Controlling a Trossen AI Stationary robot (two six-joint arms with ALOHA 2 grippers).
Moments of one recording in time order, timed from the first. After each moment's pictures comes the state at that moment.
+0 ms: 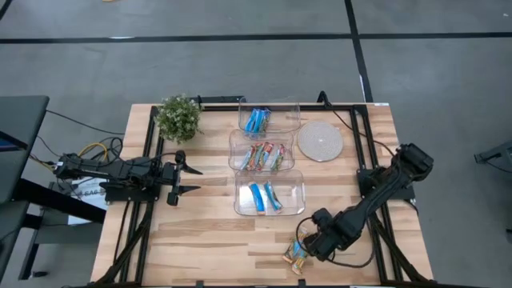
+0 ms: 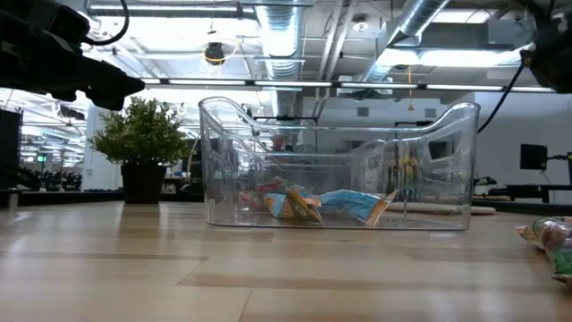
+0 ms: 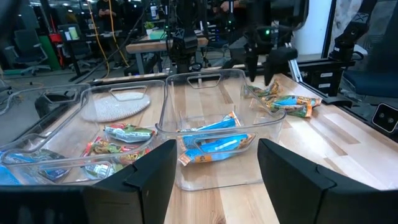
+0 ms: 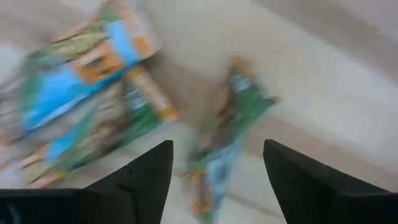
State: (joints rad) left arm -0.12 0.10 0.02 0.01 -0.04 0.07; right arm 0.74 1.72 1.11 -0.89 -0.06 1.80
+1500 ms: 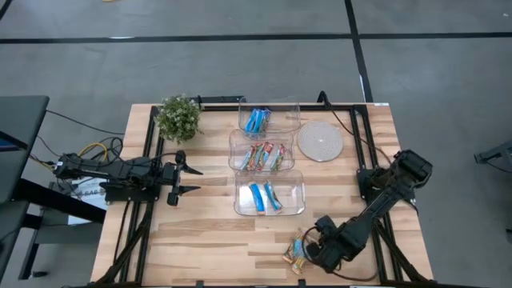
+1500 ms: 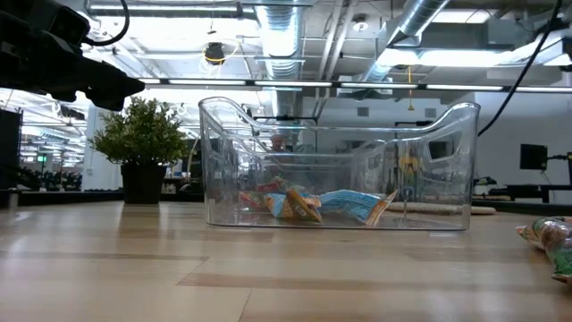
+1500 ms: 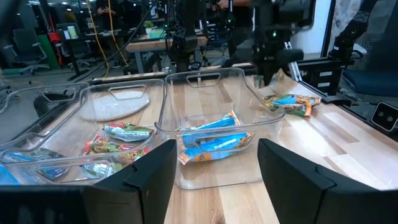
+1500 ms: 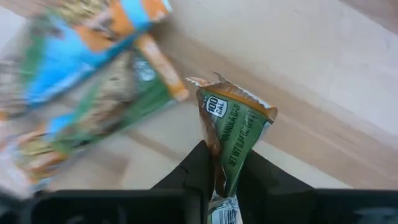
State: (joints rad) left arm -0.12 0.11 0.02 0.01 -0.04 0.08; right arm 0.83 1.78 1.10 -0.84 0.01 1.88
